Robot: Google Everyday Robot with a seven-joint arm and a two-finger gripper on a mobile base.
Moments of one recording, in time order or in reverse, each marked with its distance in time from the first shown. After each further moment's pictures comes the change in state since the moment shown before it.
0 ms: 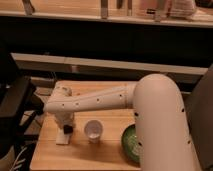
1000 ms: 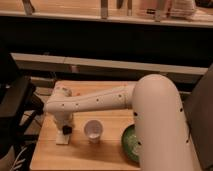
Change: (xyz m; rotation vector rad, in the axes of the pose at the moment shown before) arm -0.003 -0.006 0.006 0.029 -0.015 -0.045
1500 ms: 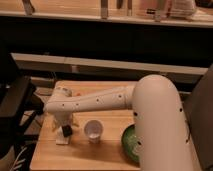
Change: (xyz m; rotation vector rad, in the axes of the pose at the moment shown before) arm -0.002 -0.005 0.002 0.016 -0.008 -0.021
